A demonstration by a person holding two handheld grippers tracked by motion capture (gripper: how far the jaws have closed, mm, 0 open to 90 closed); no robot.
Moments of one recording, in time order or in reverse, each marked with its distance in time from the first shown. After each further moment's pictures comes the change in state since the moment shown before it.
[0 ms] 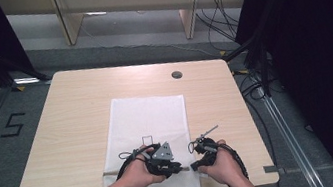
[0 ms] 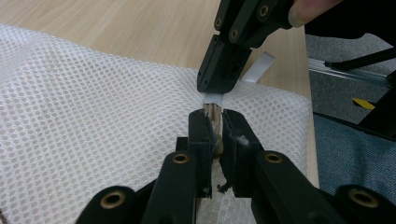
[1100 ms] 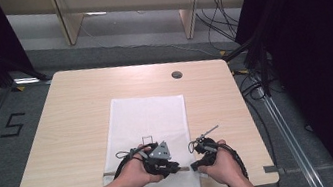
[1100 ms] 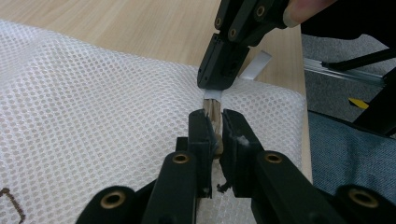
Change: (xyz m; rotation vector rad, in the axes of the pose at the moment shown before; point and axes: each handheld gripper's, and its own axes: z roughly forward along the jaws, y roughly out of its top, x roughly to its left) left arm 0.002 -0.001 -0.007 -0.001 -0.012 -0.012; right arm 0.000 0.000 0.000 0.005 -0.002 0.017
